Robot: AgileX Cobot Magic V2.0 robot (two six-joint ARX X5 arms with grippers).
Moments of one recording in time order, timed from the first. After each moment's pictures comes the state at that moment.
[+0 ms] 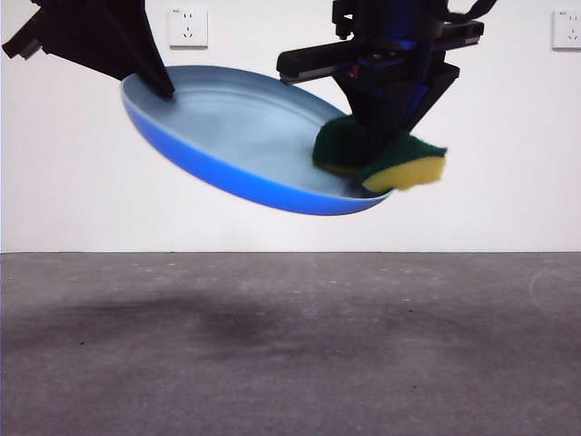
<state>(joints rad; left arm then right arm) -0.49 1.18 1.04 -0.57 0.24 -0.18 0.88 1.52 1.23 -0.74 0.52 0.15</state>
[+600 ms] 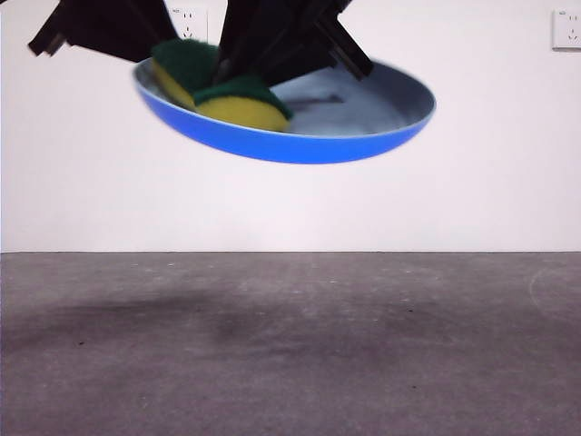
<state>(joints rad) -0.50 1.18 1.04 -0.48 0.29 -0.18 0.87 1.50 1.23 -0.56 -0.21 0.13</state>
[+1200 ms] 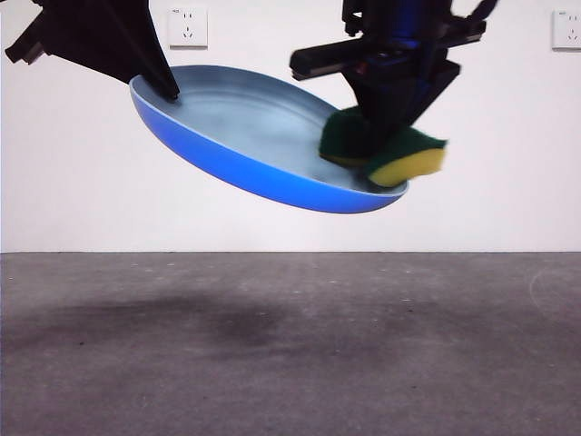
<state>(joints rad) -0.51 1.18 1.04 -0.60 0.25 -0.19 0.83 1.51 1.23 -0.70 0.48 0.09</state>
